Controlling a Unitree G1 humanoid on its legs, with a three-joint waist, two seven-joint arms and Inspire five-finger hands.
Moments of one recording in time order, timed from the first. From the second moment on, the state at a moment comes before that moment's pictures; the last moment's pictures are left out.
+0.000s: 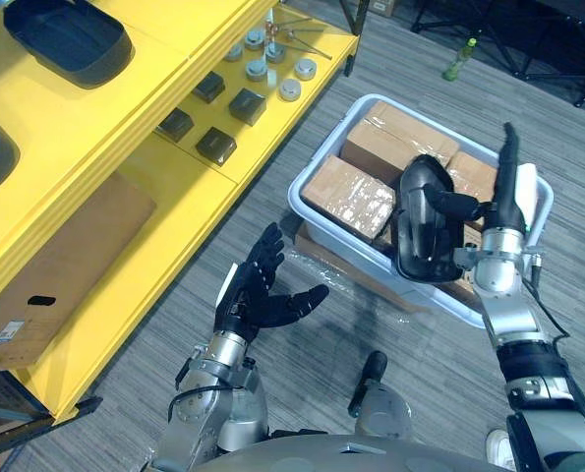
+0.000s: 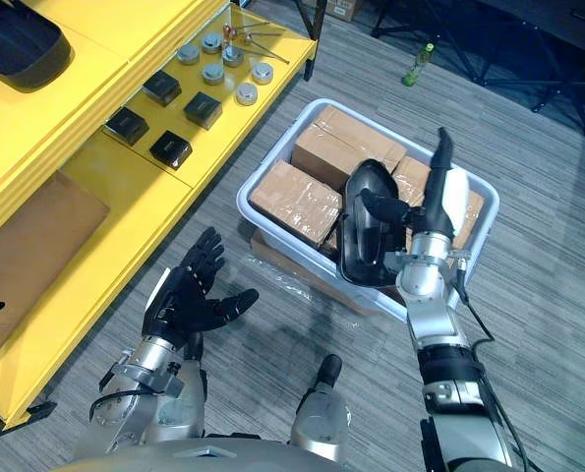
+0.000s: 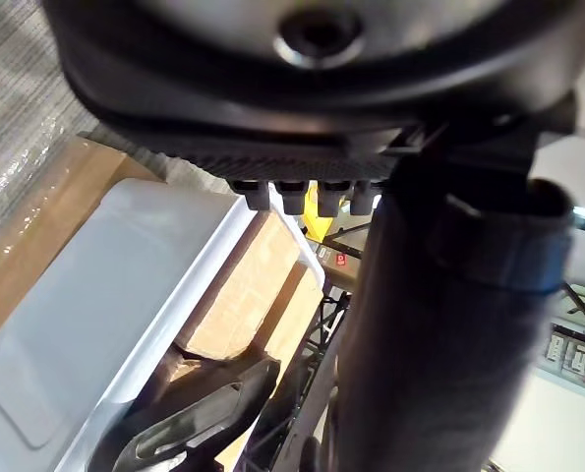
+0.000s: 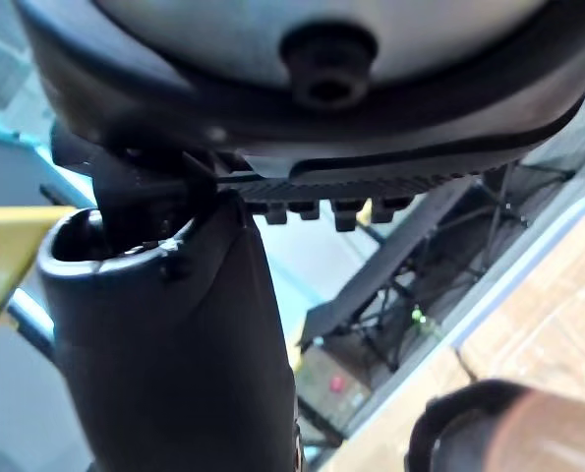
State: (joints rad) left arm 0.34 0.20 -0.34 -0.16 -0.36 -0.24 -0.03; right arm -0.24 -0.47 -0.09 0.30 -0.14 -0.11 -0.44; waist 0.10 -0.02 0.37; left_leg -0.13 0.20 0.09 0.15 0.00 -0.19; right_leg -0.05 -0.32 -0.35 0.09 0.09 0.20
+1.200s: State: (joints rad) left arm 0.10 0.15 -0.42 -0.10 -0.44 -0.24 0.02; right arm -0.67 -0.61 0.02 0.81 0.10 0.03 -0.29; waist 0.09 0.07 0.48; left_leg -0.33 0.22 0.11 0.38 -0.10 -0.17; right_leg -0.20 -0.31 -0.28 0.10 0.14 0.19
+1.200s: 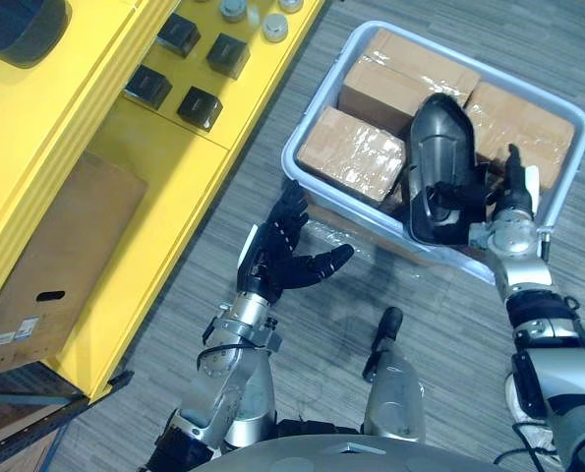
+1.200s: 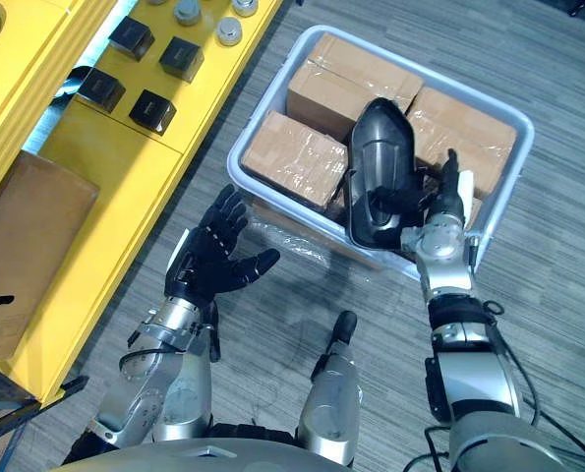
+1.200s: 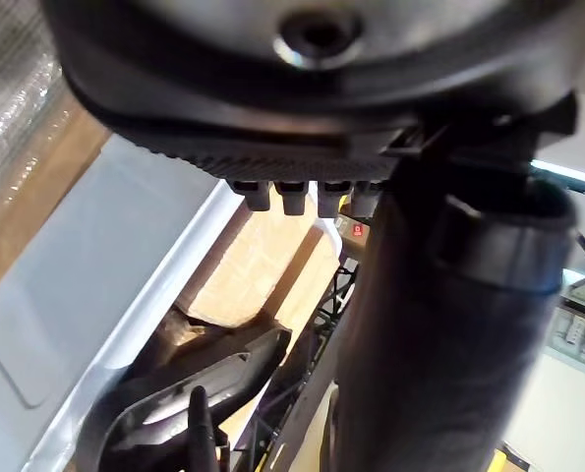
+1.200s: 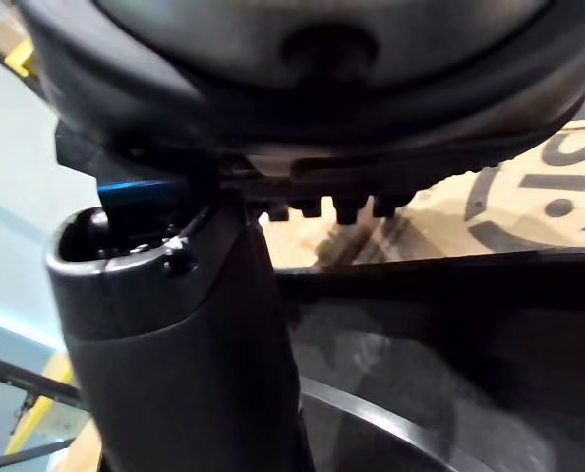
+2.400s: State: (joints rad) left arm 0.18 0.20 -0.42 -0.20 -0.47 -0.10 -0.19; right arm -0.39 -0.42 -0.05 0.34 -0.28 0.05 -0.55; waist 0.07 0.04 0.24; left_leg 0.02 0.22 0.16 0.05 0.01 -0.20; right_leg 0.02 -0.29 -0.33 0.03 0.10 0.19
